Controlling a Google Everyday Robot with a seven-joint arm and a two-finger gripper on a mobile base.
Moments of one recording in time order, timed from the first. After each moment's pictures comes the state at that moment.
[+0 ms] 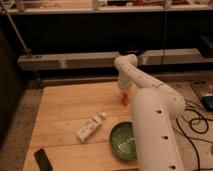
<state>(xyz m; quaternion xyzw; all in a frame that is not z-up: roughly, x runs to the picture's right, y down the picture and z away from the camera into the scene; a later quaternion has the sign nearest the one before) 0.130 0.032 0.957 -0.28 -0.26 -0.65 0.65</state>
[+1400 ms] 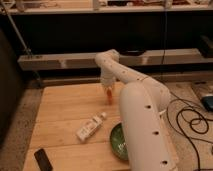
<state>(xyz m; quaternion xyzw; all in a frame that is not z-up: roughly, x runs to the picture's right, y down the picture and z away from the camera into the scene) 0.024 0.013 0.944 -0.24 -0.29 -0.72 0.58</state>
